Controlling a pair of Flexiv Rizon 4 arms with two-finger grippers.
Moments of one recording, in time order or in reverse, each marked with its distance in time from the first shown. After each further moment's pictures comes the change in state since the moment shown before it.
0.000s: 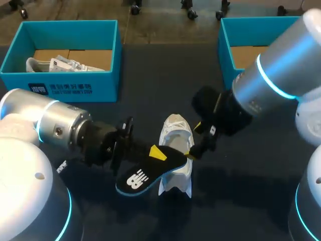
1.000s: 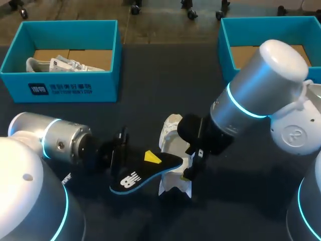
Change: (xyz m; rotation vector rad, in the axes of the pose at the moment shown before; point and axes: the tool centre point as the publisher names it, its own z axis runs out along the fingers) left arm 0.024 0.033 -0.014 0.077 -0.124 -0.054; right arm 0.004 -0.034 0.075 0.127 0.057 -0.115
